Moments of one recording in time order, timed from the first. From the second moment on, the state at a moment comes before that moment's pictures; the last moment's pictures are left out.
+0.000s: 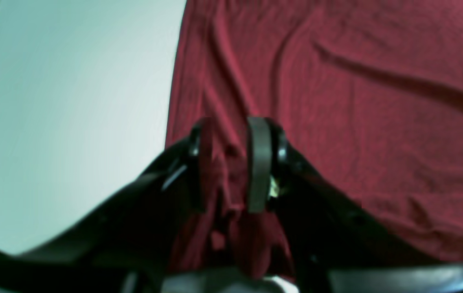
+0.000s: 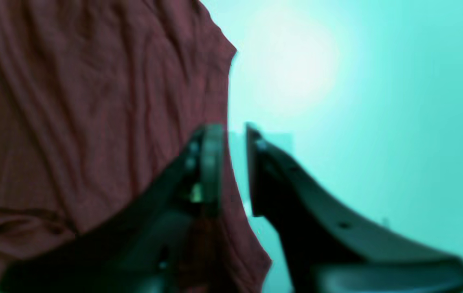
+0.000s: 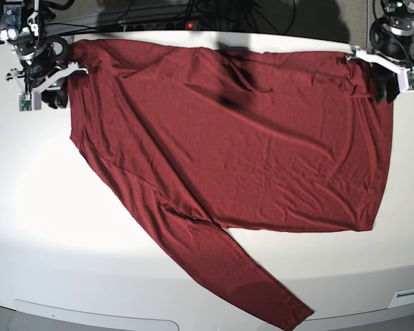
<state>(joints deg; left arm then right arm) 36.7 -8.1 -22.7 103.1 -12.3 -13.8 6.8 -34.4 22.3 20.4 98.4 21.7 36.5 -18.9</state>
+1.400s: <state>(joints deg) 31.0 -14.3 -22.7 105.7 -12.6 -13.9 13.0 -20.3 22.1 20.4 99.0 26.2 36.5 -25.3</state>
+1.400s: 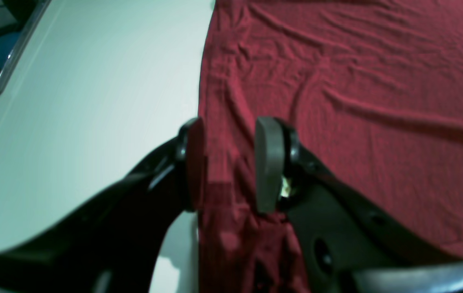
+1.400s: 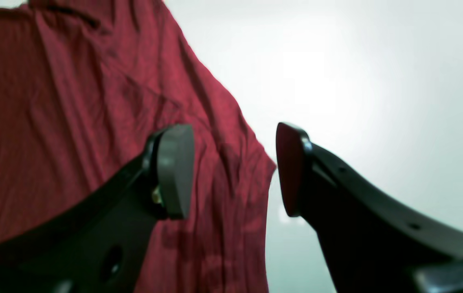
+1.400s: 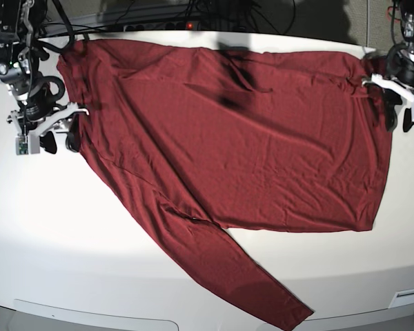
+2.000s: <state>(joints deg) 5.9 -19.9 -22.7 88.7 -21.5 -23.1 27.1 -9.0 22.0 19.6 98.2 32.1 36.5 -38.5</state>
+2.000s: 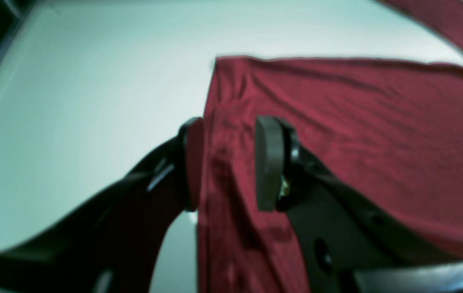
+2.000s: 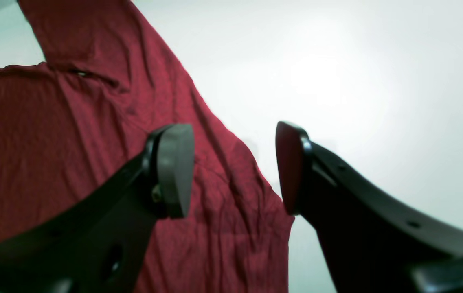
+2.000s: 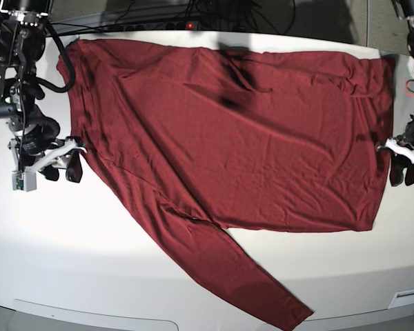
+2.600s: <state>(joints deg) -31.8 -24.5 -22.8 28.8 -3.8 -38.1 9.7 -7.3 21.8 19.7 96.3 32.2 36.5 -40.8</state>
